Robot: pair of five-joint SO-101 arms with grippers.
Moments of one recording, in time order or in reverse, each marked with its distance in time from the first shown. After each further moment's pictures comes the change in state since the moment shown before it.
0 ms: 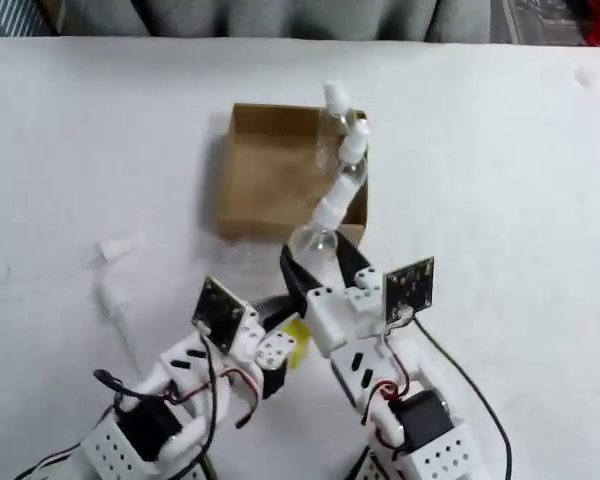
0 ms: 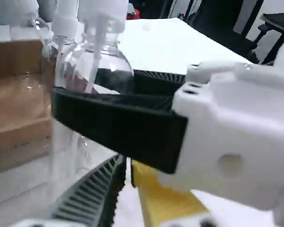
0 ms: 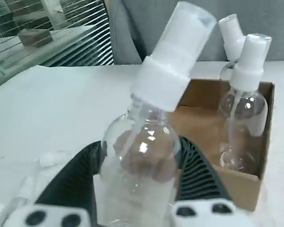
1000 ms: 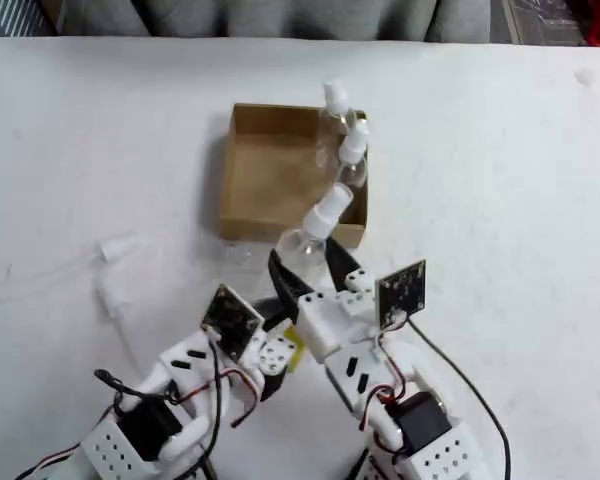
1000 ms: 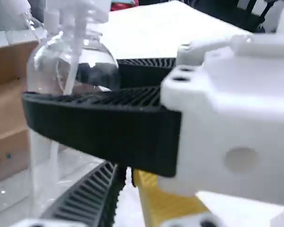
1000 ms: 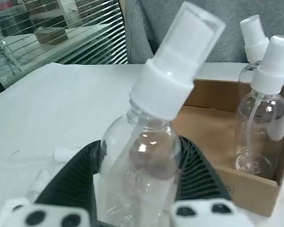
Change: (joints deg) left arm -0.2 0.0 0.0 2.4 -6.8; right arm -3.2 0.0 -0.9 -0.2 0.0
